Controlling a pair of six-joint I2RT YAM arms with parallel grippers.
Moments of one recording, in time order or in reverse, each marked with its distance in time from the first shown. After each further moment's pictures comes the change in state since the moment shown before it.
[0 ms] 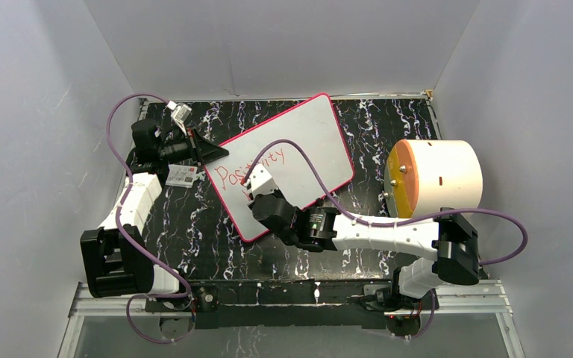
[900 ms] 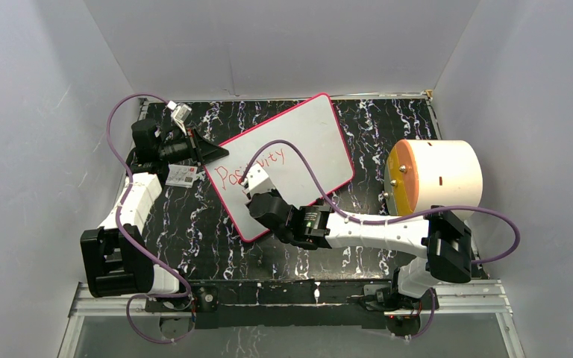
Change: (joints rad) left arm 0.000 0.002 0.000 0.000 0.000 0.000; right arm -0.026 0.047 0.000 0.036 -0.032 0.002
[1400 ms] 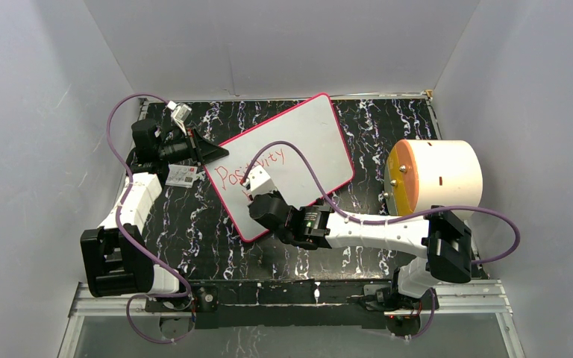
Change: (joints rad) left arm 0.000 0.002 0.000 0.000 0.000 0.000; right arm 0.000 0.000 0.000 -0.062 -0.004 0.049
